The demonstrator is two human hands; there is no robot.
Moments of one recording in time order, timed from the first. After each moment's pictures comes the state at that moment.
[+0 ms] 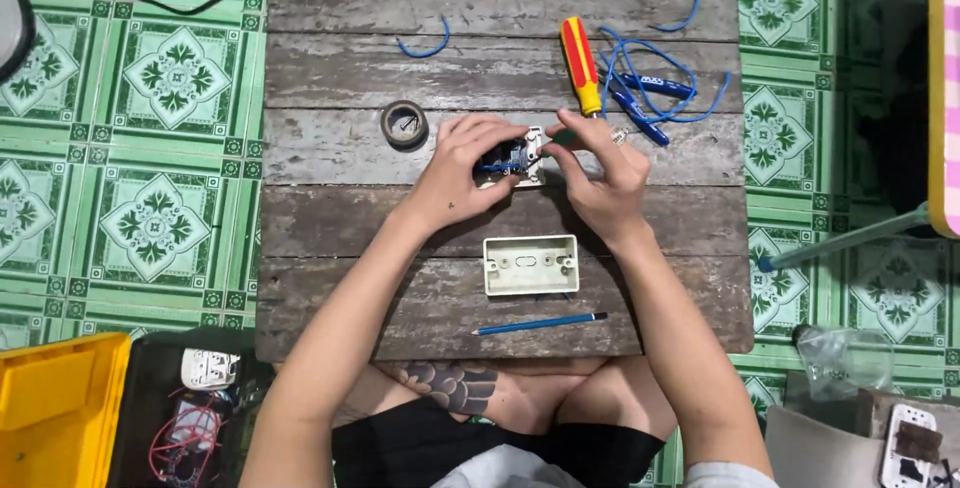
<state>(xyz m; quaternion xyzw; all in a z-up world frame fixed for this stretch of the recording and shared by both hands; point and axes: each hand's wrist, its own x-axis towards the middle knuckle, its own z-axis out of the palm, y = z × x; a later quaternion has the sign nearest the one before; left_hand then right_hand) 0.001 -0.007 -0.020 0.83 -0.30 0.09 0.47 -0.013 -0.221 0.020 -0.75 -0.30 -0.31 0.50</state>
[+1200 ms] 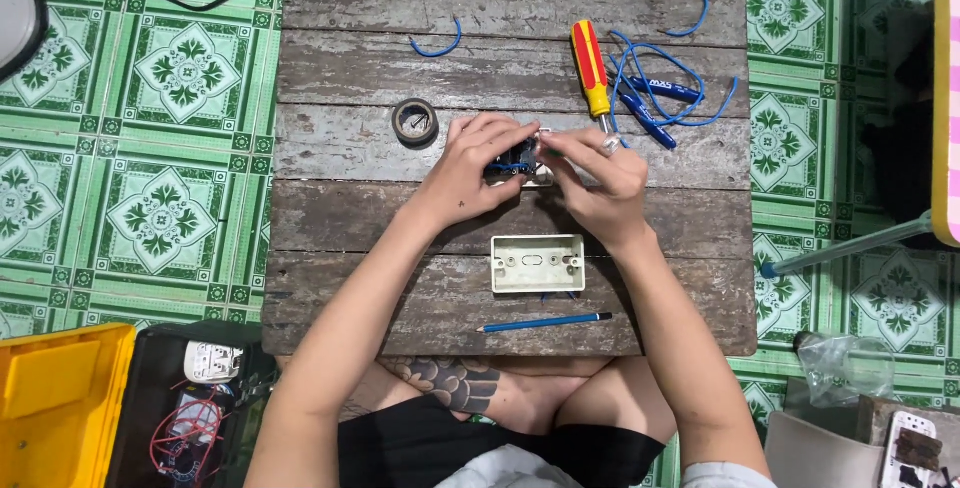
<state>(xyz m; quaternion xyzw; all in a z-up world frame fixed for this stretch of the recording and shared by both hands) 0.000 -0.005 -0.020 0.83 -0.32 0.08 0.45 -0.017 -0.207 0.032 -0.73 -0.34 -0.31 0.51</state>
